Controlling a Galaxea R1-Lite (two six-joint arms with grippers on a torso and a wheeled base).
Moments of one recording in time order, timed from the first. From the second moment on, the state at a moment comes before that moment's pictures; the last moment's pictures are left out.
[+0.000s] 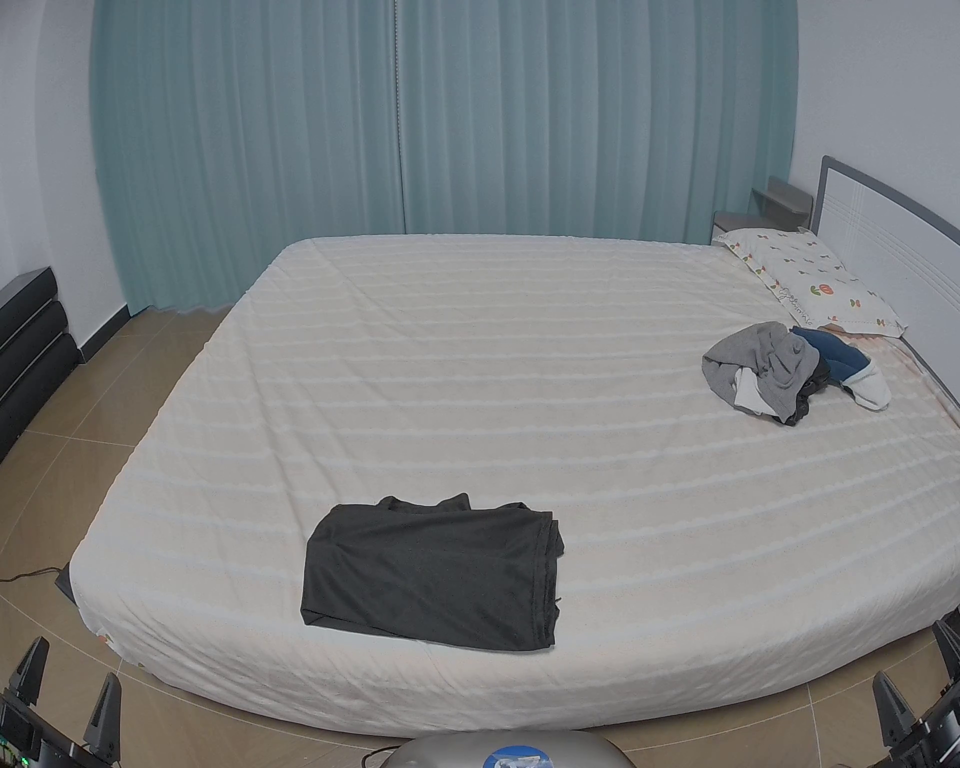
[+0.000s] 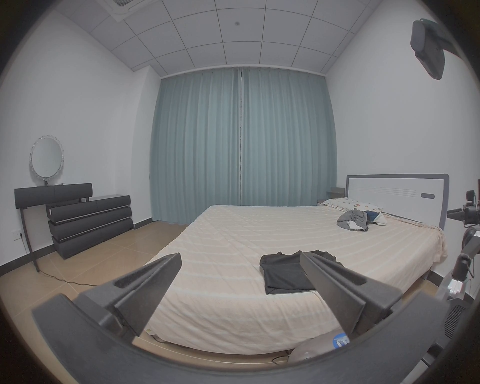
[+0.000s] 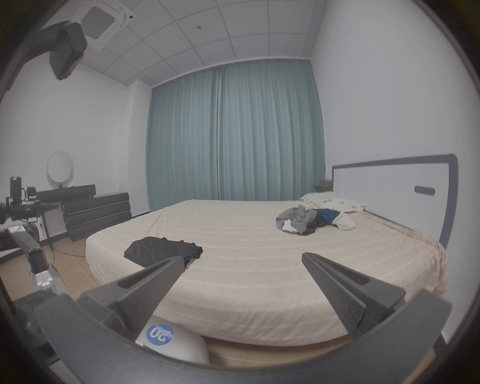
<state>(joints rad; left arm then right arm) -0.01 0.01 -0.02 0.00 0.02 -0.01 -0.01 0.01 -0.03 0.03 0.13 -0.01</state>
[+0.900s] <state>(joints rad) -0.01 0.01 -0.02 0.00 0.02 -0.01 0.00 0.01 -0.04 0.03 0.18 -0.06</state>
